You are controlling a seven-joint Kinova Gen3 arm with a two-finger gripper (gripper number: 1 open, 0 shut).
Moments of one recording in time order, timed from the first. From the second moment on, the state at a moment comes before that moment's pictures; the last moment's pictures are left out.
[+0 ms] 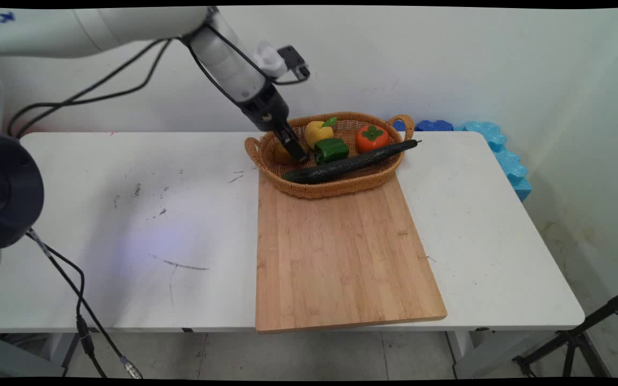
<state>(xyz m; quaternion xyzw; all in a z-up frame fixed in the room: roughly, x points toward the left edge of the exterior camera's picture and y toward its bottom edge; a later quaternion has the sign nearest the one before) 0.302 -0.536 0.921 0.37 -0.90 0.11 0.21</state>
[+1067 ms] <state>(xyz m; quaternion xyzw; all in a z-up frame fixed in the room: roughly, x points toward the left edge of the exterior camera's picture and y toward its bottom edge) 0.266 -0.569 0.843 0.36 -0.91 0.10 0.19</state>
